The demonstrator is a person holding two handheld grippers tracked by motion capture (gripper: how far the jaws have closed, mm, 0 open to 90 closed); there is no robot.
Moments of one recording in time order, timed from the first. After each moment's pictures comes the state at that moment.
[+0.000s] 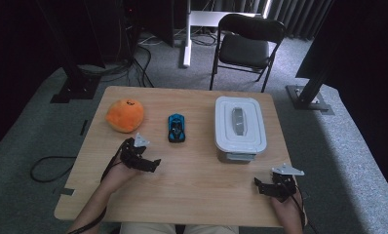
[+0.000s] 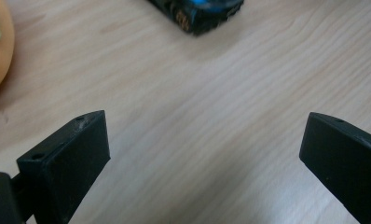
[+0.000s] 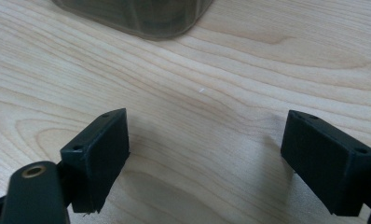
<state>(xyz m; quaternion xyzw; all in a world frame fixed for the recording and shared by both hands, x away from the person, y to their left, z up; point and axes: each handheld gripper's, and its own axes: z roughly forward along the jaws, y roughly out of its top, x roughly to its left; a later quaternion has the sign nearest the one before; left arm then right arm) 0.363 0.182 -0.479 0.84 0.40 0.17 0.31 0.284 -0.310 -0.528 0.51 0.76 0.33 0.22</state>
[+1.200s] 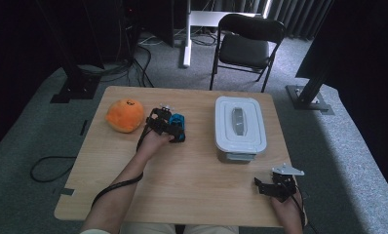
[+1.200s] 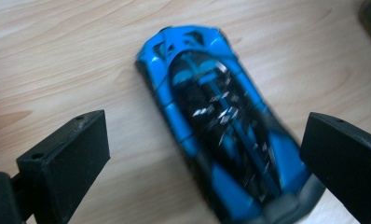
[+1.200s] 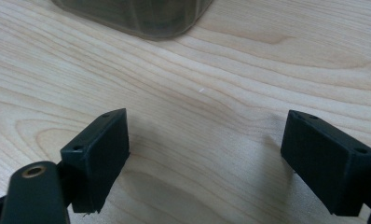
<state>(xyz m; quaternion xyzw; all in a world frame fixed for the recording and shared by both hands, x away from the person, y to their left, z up) 0.483 0.101 -0.469 0.79 0.52 0.16 0.28 0.284 -0.310 -0.528 0.51 0.76 0.33 0.22</state>
